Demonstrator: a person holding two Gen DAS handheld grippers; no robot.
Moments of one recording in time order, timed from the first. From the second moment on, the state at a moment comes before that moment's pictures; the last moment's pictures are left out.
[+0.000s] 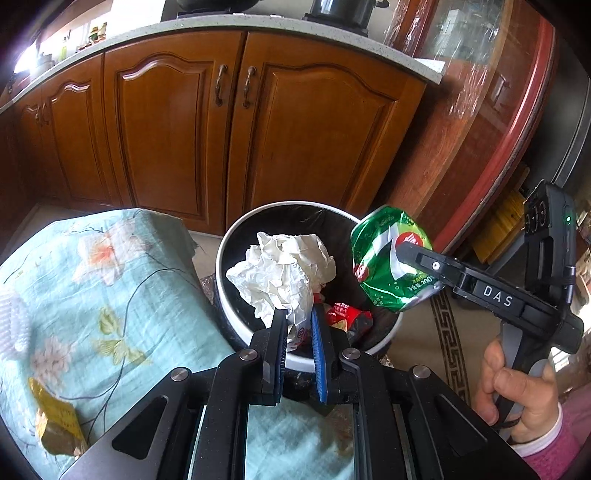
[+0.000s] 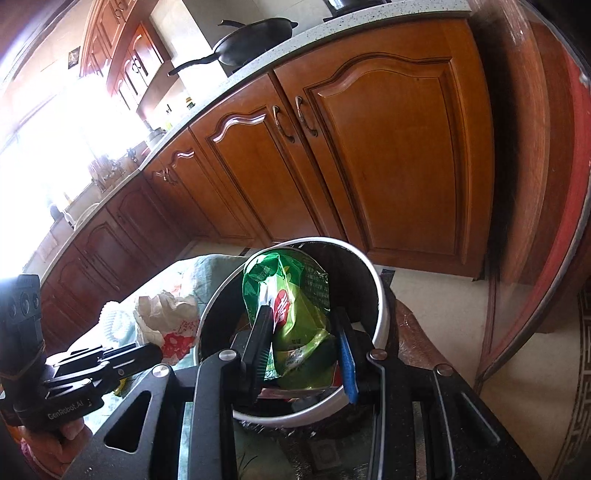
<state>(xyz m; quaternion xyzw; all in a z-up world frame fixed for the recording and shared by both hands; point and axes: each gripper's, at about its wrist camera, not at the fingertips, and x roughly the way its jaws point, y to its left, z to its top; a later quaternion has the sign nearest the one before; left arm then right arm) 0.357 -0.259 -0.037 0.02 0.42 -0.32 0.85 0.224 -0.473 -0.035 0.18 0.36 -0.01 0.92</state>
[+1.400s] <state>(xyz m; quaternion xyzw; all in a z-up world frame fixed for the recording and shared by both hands) 0.276 -0.149 -0.035 -0.09 0.39 -0.24 0.88 0.195 -0.415 -0.044 0.21 0.36 0.06 0.91</state>
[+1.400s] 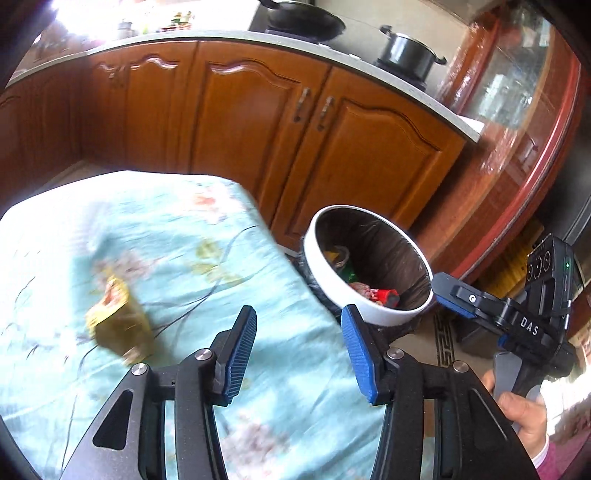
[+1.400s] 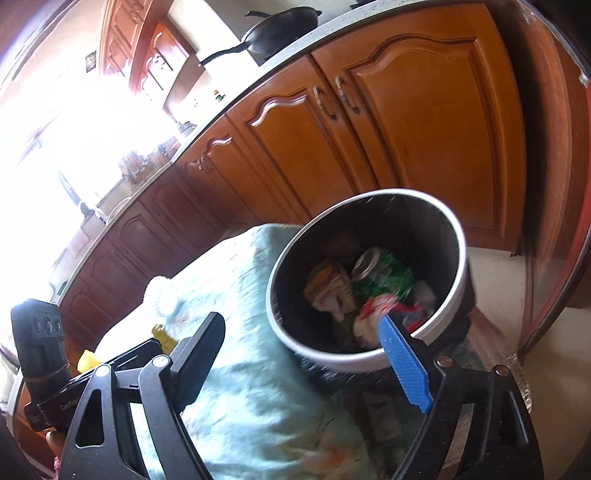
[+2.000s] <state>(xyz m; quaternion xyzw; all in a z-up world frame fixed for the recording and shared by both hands) 0.219 -0.012 -0.045 -0.17 0.40 -0.12 0.89 0.179 -0.294 -0.070 0.16 0.39 0.16 0.89</state>
